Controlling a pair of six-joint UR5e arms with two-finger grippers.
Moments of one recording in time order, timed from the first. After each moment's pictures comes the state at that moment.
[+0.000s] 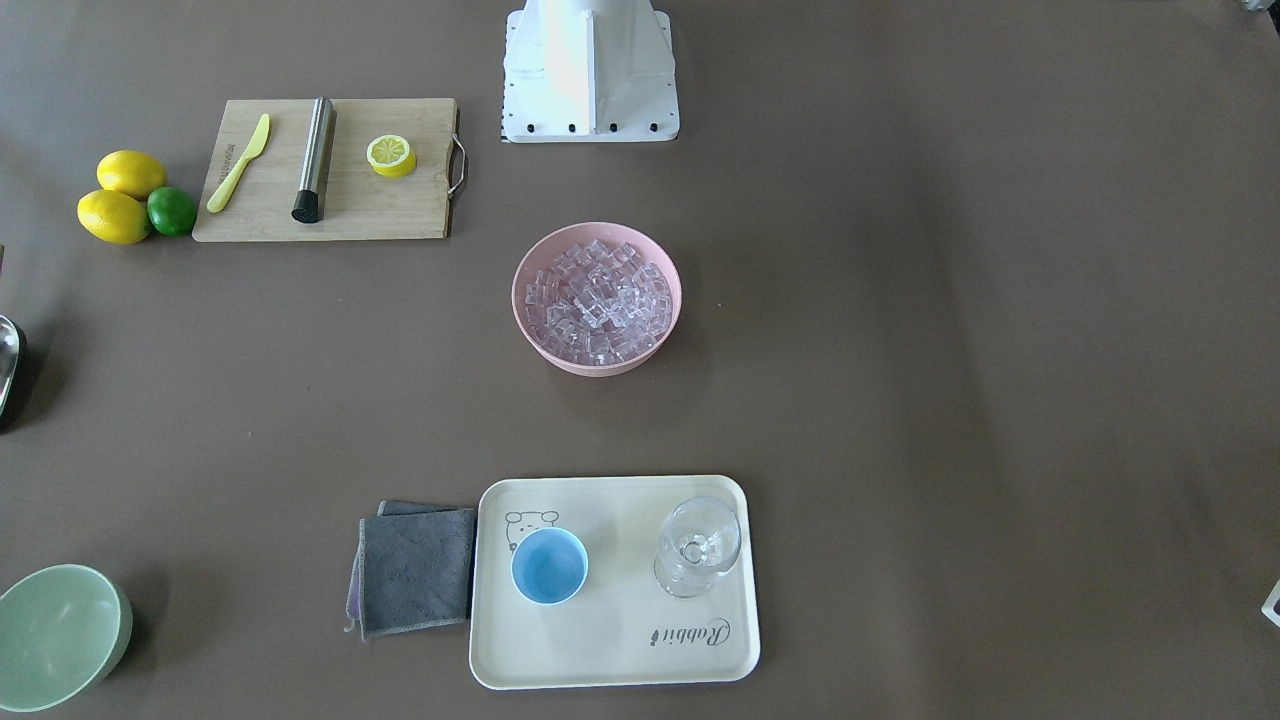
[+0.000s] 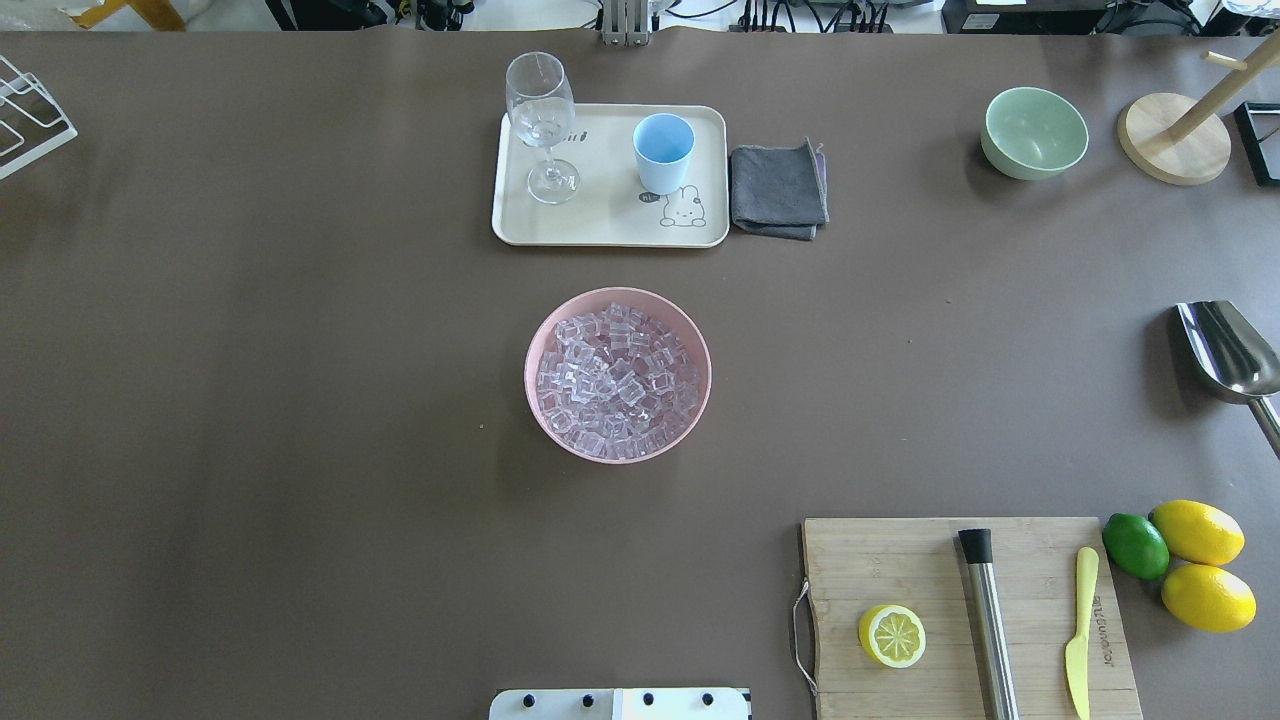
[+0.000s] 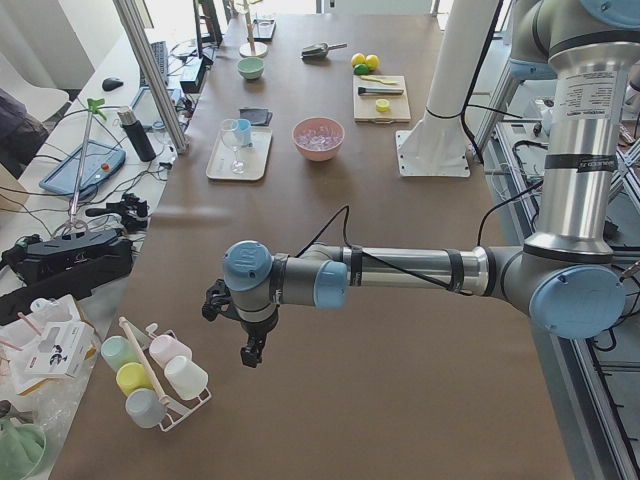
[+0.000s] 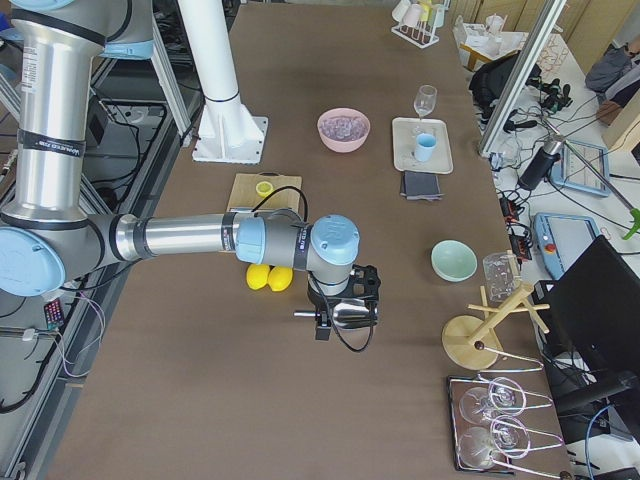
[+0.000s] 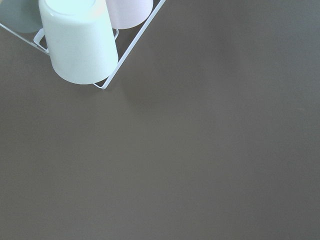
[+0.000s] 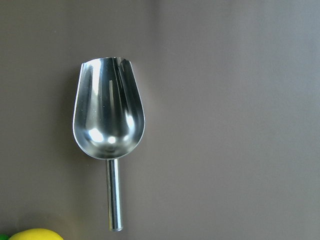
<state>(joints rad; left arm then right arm) -1.58 -1.60 -1.55 -1.63 -2.32 0.19 1.58 -1.74 1.85 -1.76 2.33 -0.09</state>
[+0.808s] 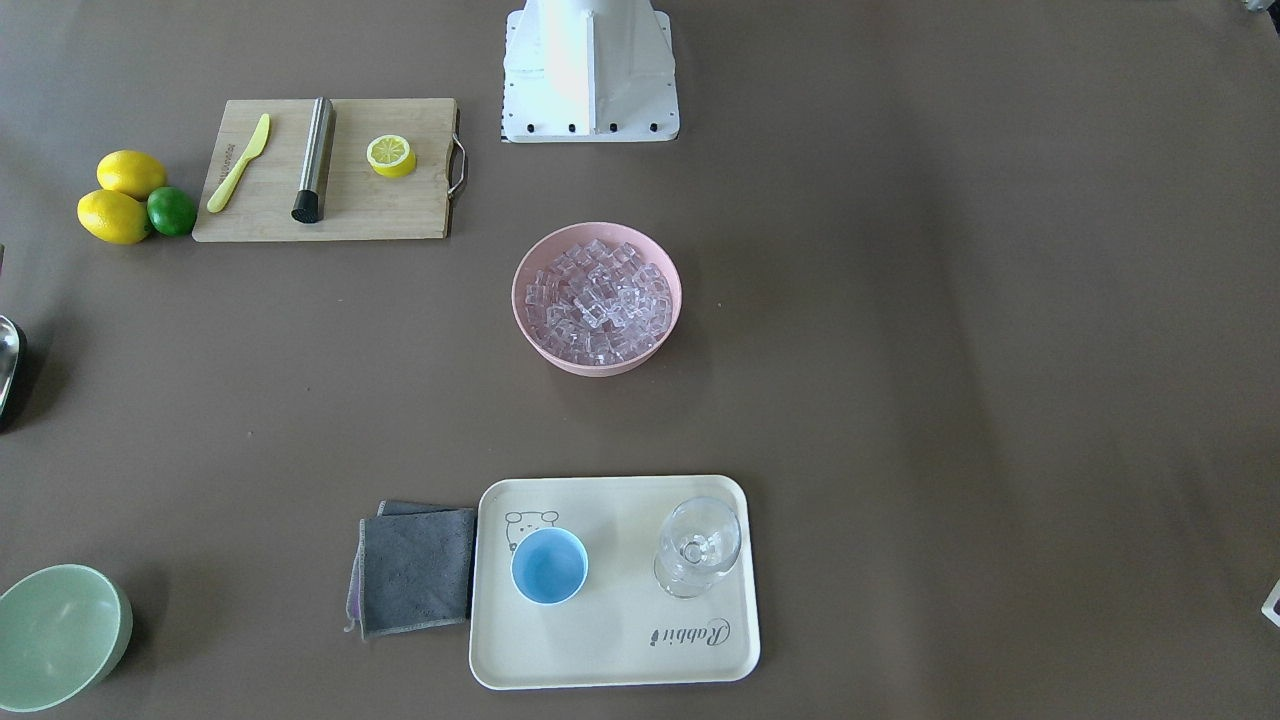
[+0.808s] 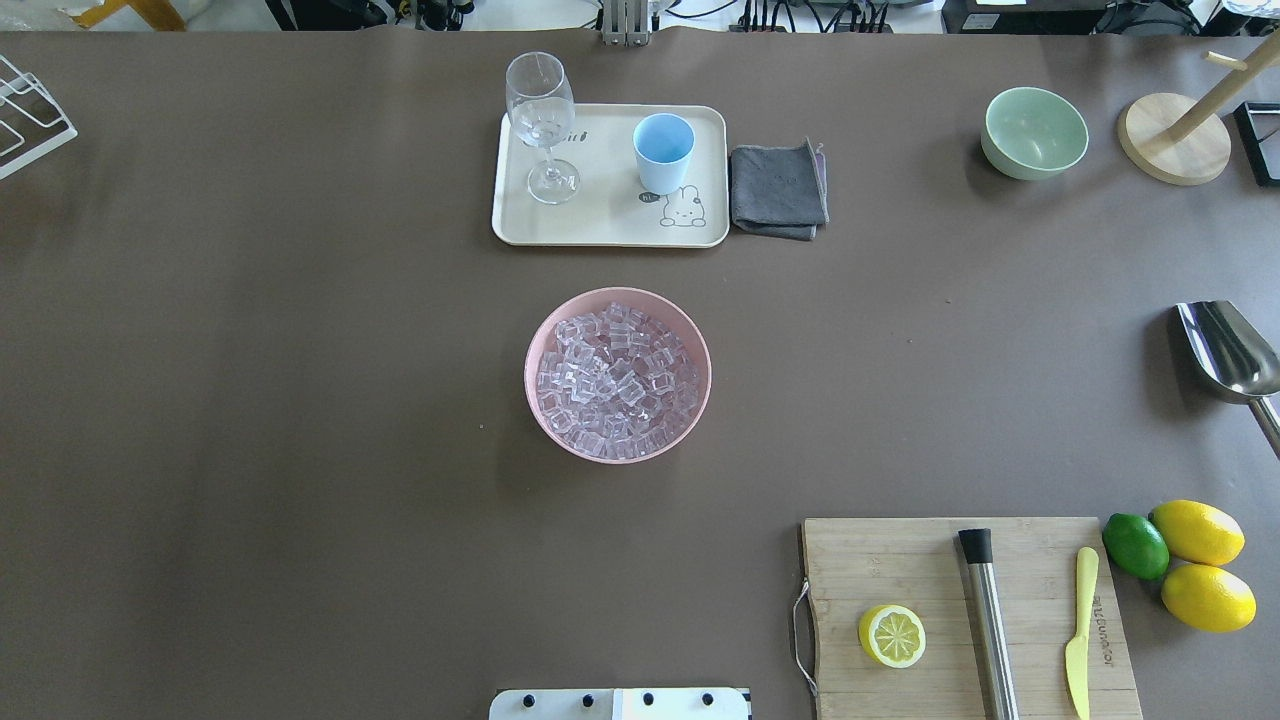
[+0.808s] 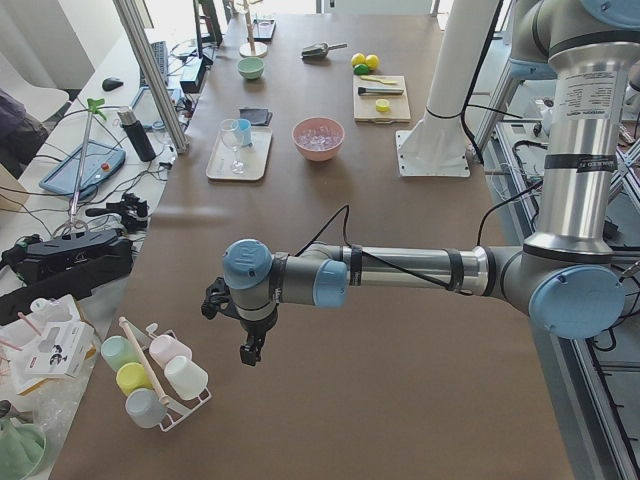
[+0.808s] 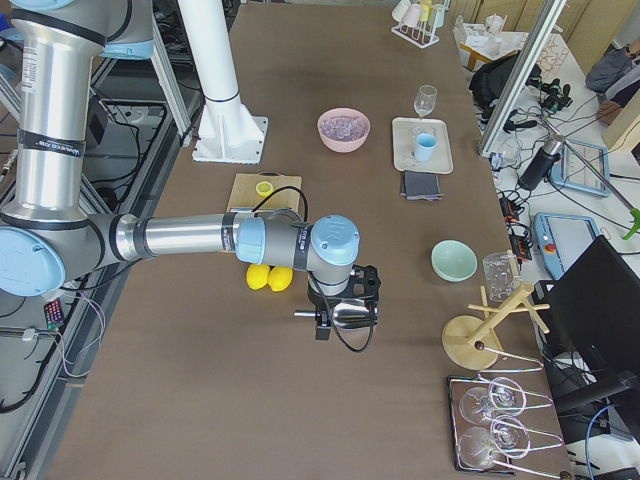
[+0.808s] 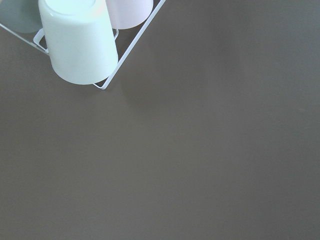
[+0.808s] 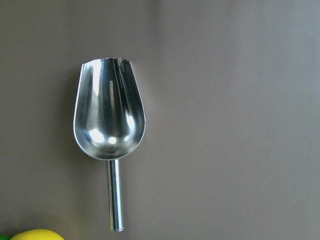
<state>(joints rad) -1.58 -1.60 -1.55 -1.63 -2.33 0.19 1.58 -1.74 1.84 -1.76 2.34 -0.08</state>
